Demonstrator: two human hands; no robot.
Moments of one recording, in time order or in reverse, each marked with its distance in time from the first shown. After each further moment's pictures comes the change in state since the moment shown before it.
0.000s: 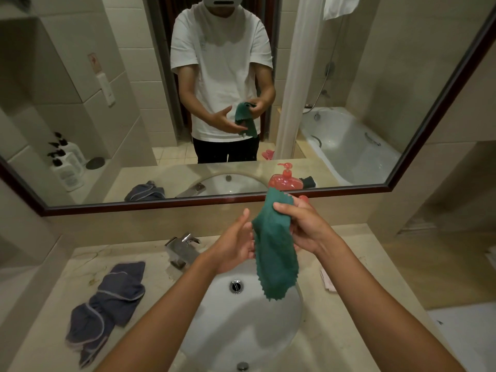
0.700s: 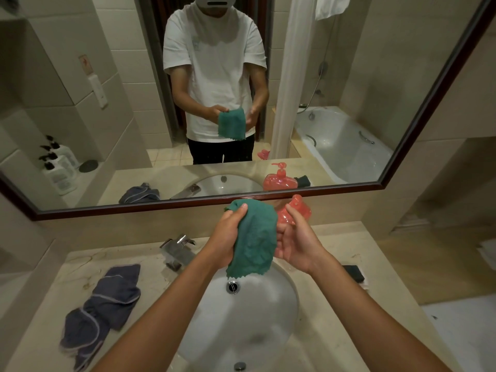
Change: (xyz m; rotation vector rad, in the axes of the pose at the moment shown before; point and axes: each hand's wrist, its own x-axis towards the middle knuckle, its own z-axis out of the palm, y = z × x) left_hand 0.008 0.014 0.017 -0.130 0.362 0.176; right_hand -0.011 0.030 -0.016 -0.038 0.210 0.299
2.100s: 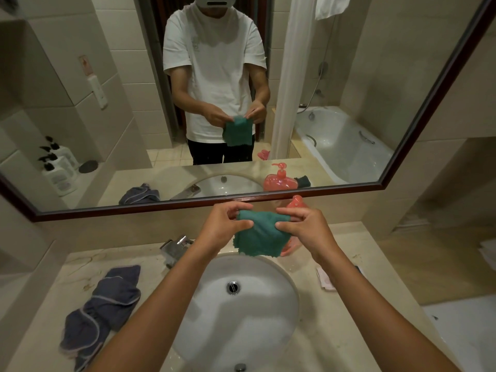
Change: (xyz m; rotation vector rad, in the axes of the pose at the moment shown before) left_hand 0.002 0.023 -0.013 0.596 0.046 0.202; right_hand -0.009 -0.017 -0.015 -0.486 0.246 -0.510
